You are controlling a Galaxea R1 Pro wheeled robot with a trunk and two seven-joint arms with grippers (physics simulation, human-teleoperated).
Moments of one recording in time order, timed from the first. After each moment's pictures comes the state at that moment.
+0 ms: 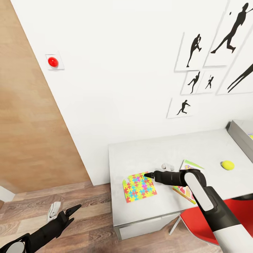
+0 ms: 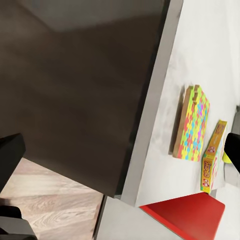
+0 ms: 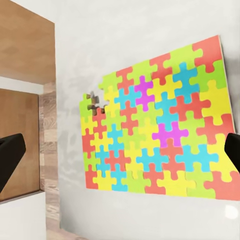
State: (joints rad) left arm 0.00 0.21 0.18 -1.38 1.12 0.76 -0.24; right arm -0.57 -0.20 0.21 -1.35 -0.89 1.04 -0.03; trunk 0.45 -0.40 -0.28
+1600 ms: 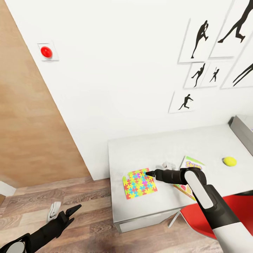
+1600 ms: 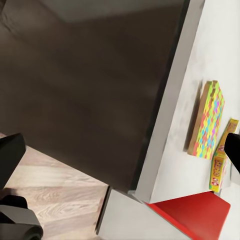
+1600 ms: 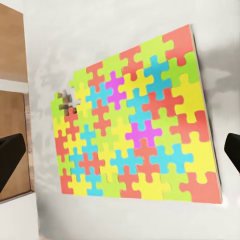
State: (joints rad) left arm 0.00 0.21 0.17 -1.38 1.12 0.76 -0.24; right arm -0.58 -0.20 0.20 -1.35 -0.89 1.05 -0.07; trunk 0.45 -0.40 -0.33
